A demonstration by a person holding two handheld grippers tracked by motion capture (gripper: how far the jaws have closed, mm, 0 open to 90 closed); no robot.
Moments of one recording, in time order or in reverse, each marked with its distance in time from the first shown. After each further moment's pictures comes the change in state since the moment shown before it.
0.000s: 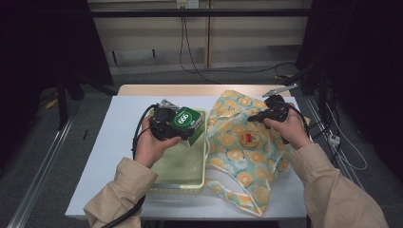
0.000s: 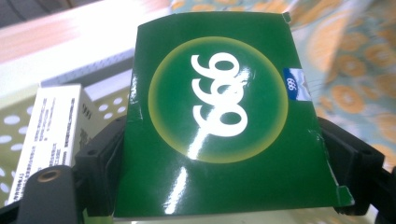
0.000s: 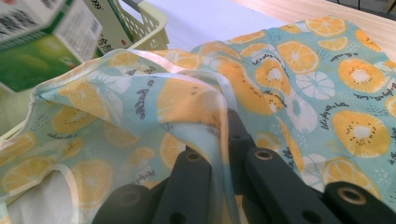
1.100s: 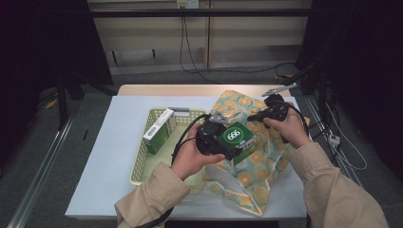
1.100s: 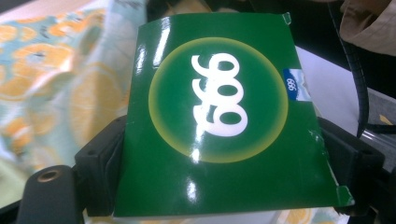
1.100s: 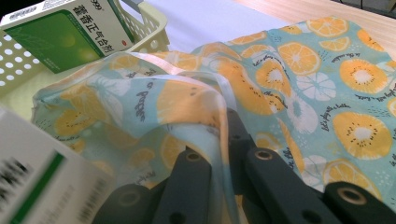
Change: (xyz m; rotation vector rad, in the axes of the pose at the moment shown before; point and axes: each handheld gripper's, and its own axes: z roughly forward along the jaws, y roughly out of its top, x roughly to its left) left arm -0.113 0.023 0.050 0.036 -0.299 0.215; right arm -0.001 0.002 0.001 0.003 0.008 0.003
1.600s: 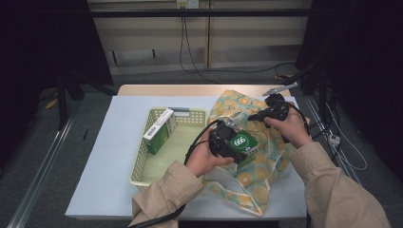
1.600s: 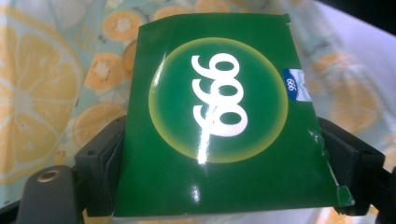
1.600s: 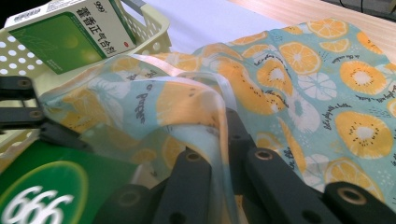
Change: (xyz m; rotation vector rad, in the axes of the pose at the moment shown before) left arm 0.010 -0.008 0.050 0.125 0.026 0.002; right arm 0.001 0.002 -0.003 -0.002 0.002 -0.005
